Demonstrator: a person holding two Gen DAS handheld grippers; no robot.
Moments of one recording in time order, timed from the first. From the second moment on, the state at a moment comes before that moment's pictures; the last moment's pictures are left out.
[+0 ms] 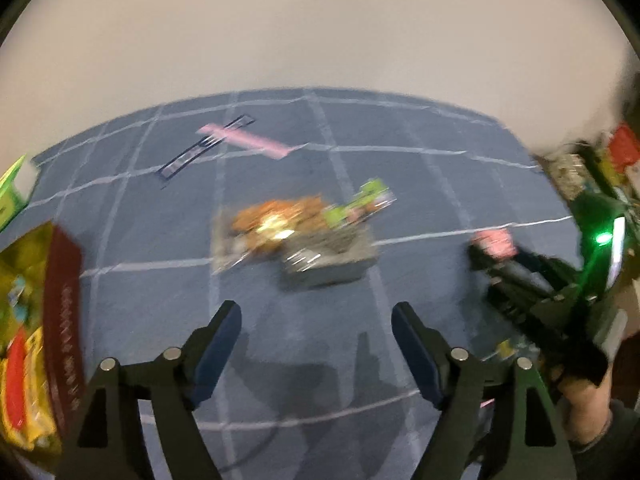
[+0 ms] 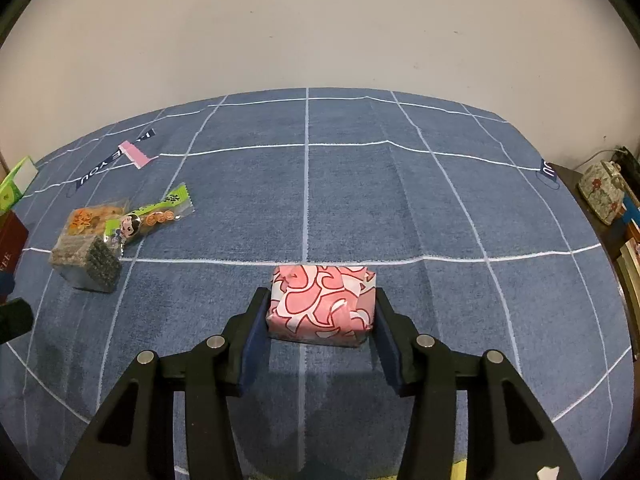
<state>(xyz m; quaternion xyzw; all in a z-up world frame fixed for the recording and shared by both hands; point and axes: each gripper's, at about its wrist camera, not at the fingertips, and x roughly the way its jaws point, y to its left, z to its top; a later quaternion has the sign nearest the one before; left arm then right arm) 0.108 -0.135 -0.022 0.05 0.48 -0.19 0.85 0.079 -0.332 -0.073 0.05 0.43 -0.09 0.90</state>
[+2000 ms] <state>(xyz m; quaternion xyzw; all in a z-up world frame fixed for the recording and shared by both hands) 0.116 -0.150 -0.036 0.02 0.51 -0.13 0.85 0.080 -0.328 -0.073 0.05 0.43 -0.08 0.90</state>
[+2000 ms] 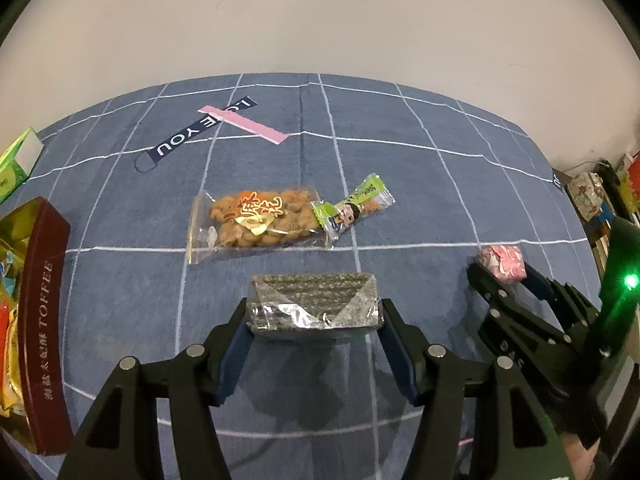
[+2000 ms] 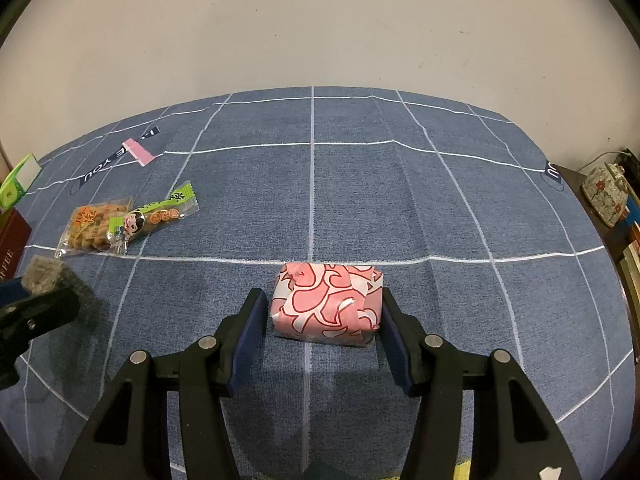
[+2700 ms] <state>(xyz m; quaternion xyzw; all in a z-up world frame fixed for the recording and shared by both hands) 0.094 -0.100 0.011 0.02 0.49 -0.11 0.86 0.080 -0.329 -0.073 0.05 0.43 -0.08 0.90</state>
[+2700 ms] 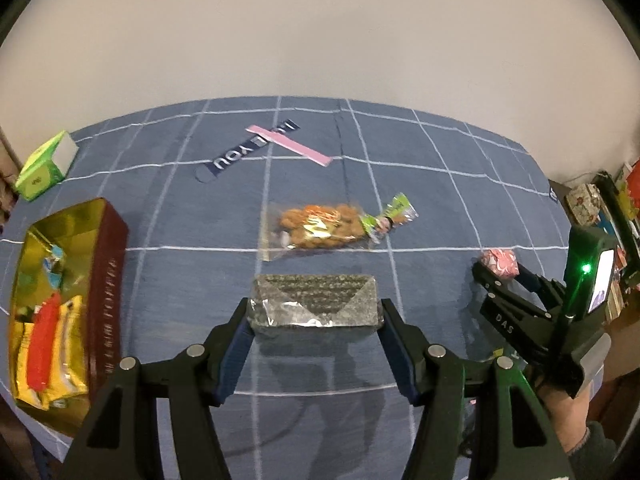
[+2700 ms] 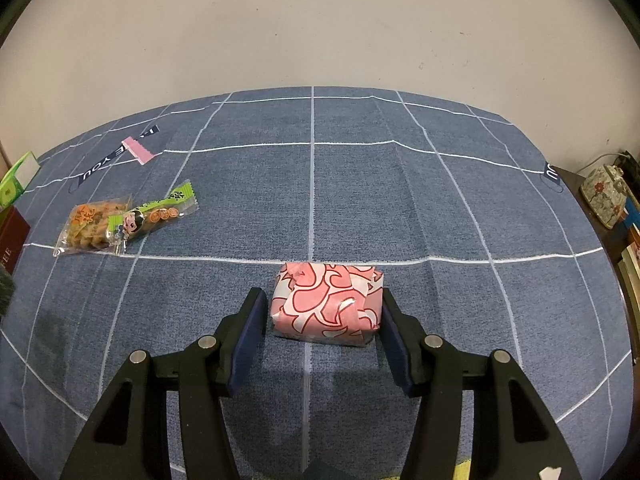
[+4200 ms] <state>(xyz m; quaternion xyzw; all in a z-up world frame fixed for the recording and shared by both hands) 0.174 0.171 -0.005 0.00 0.54 0.09 0.84 0.080 -0.330 -0.074 0.05 0.43 -0.09 0.90</state>
